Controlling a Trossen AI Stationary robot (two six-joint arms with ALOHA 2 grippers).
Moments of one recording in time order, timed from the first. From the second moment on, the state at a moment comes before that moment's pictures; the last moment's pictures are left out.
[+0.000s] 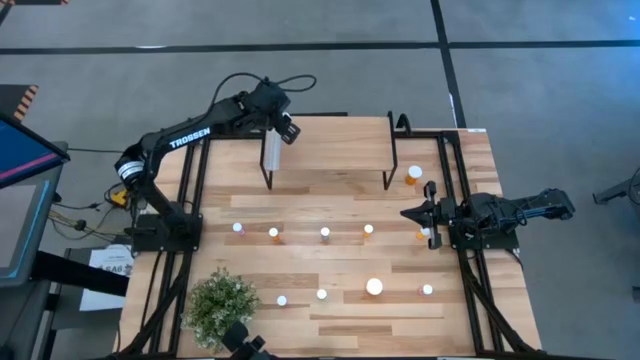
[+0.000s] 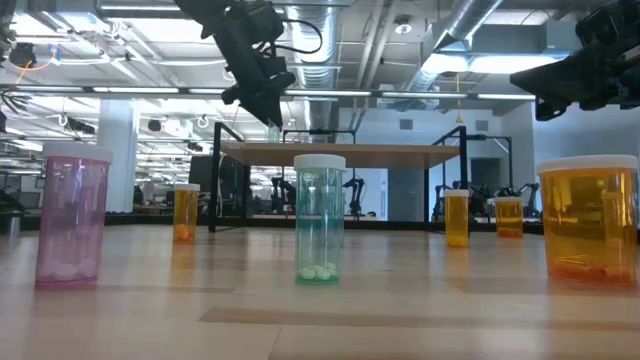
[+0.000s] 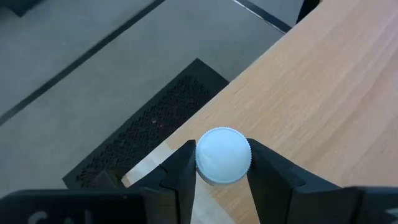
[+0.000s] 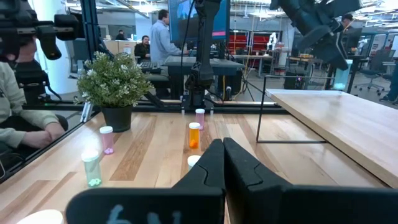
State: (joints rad) left arm 0.65 1.62 1.45 -0.63 -0.21 -0.06; right arm 0.17 0.00 0.00 0.05 0.21 -0.03
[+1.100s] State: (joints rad) left arm 0.66 1.62 1.41 -0.62 -0.22 -0.09; right arm 0.17 0.00 0.00 0.05 0.21 -0.03
